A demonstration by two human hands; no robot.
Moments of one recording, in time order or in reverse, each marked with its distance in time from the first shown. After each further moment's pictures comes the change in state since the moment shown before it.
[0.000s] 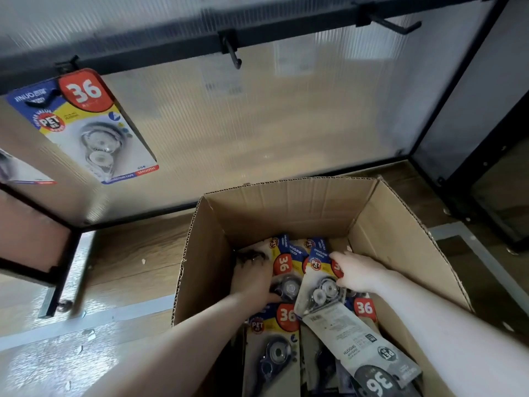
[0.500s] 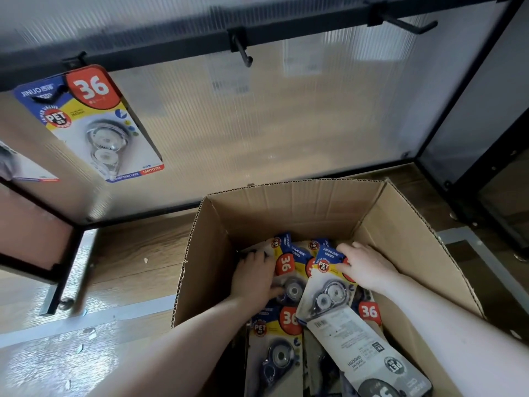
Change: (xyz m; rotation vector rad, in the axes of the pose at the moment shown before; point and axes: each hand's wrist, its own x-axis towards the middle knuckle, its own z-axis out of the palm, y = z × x) left_hand 0.011 -0.010 0.012 -0.058 0.233 0.054; right_hand 0.003 0.004 -0.006 0.030 0.248 -0.021
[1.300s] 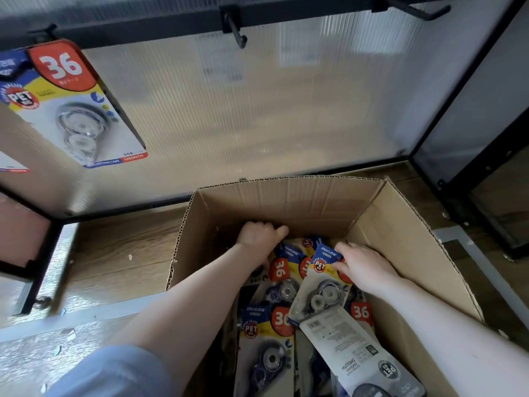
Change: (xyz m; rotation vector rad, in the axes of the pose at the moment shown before) left_hand 0.069 0.005 -0.038 0.397 -0.165 0.236; right_hand -0.009 0.000 -0.005 -0.054 0.055 -0.058
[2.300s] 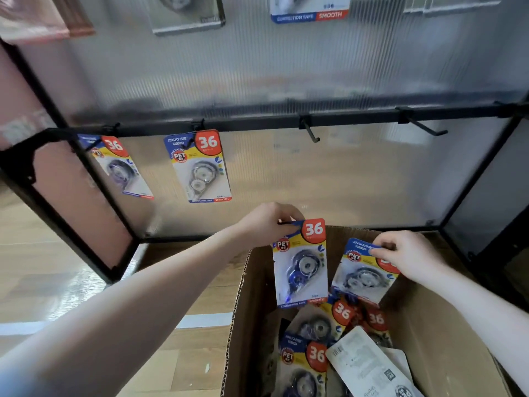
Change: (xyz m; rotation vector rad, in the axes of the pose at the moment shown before) left_hand -0.140 -0.083 -0.111 -0.906 0.476 -0.022; right_hand -0.021 -0.043 -0.126 0.231 0.319 -0.065
